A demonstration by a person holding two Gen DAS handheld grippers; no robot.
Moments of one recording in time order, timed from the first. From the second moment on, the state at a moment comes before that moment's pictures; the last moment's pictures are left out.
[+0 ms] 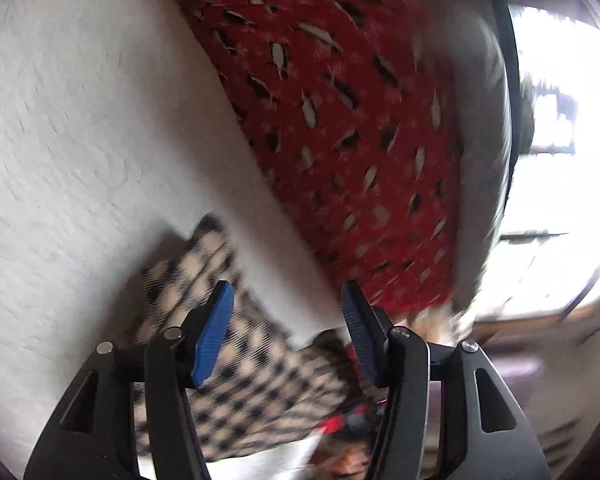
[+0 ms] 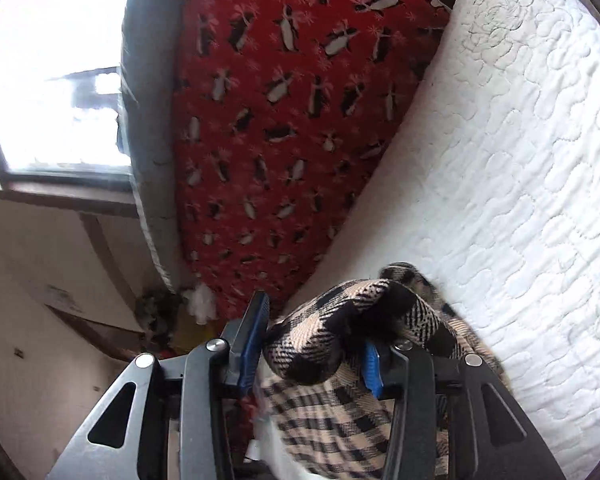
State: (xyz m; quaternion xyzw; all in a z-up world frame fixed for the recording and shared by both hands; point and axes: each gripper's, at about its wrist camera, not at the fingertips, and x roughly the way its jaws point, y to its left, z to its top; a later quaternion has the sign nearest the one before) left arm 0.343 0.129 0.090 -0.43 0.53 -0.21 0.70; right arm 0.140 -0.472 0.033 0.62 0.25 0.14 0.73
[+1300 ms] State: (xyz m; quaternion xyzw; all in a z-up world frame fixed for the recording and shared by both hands) left arm 0.271 0.045 0.042 -0.14 0.58 -0.21 0.78; right arm 0.261 -0.221 0.034 0.15 0.47 0.16 0.86
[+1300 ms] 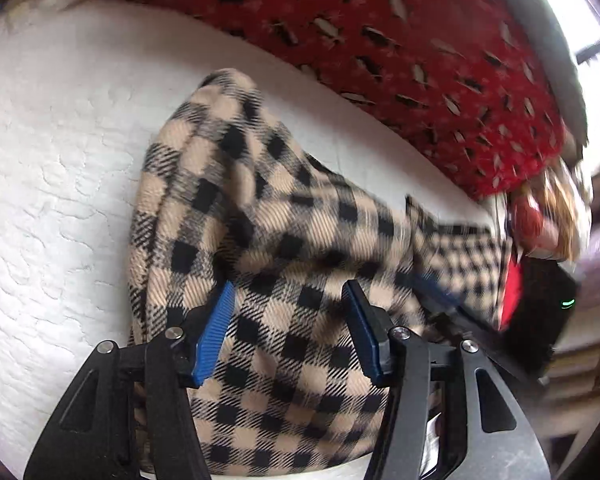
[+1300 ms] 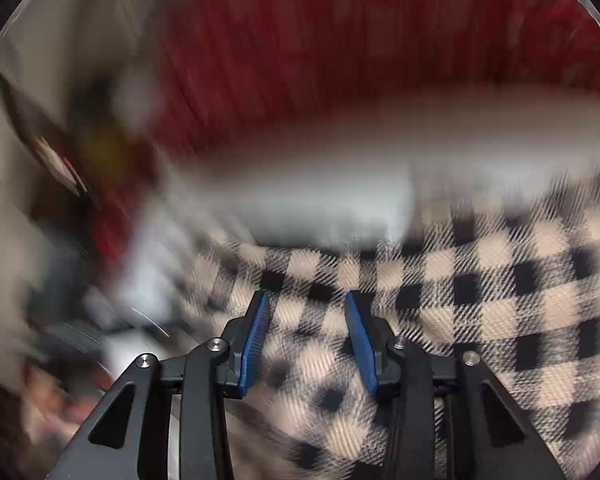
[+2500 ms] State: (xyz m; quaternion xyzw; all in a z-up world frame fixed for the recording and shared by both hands) left arm 0.236 0.061 0.035 -0.13 0.59 -0.21 0.77; right arm 0.294 -0.193 0.046 -0.01 0.52 0.16 0.84
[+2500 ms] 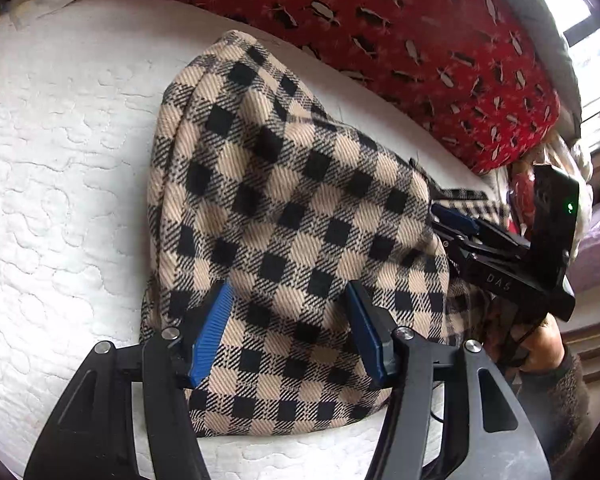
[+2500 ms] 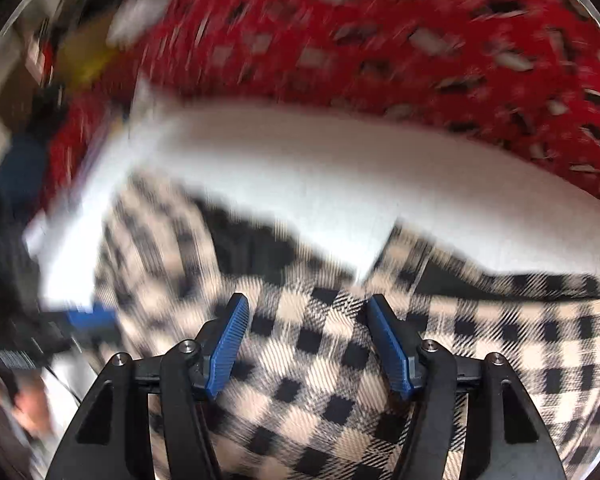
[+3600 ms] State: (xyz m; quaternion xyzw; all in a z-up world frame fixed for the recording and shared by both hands) left arm 0.226 -0.021 0.065 -0.10 0.59 -0.15 0.79; right arm 0.119 -0.431 0.049 0.31 0.40 -0.07 0.86
